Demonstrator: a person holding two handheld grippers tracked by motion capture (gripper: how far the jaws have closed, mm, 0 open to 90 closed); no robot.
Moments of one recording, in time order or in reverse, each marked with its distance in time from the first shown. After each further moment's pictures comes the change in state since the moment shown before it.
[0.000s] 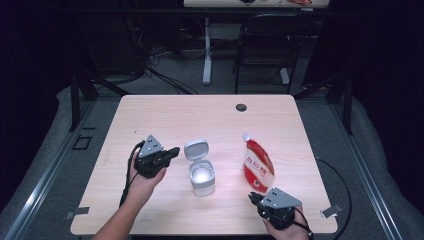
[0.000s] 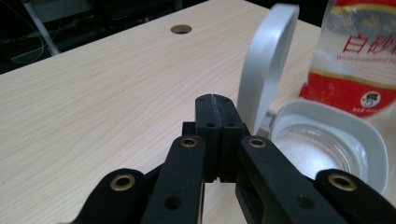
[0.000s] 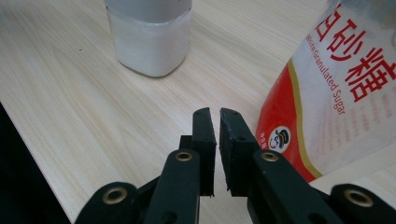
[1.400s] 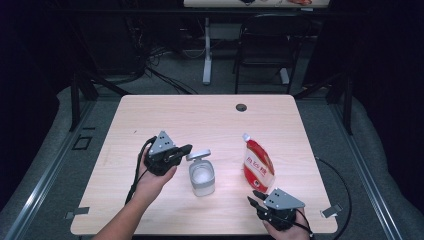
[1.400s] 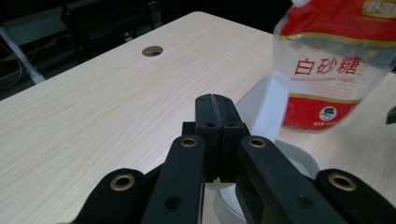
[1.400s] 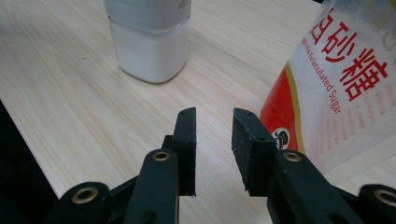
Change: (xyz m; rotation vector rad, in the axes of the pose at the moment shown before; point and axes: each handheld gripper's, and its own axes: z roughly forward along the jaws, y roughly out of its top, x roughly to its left) left arm -0.031 0.025 0.001 -0.016 -0.075 0.082; right arm 0.000 -0.003 -0.003 -0.039 0.001 0.025
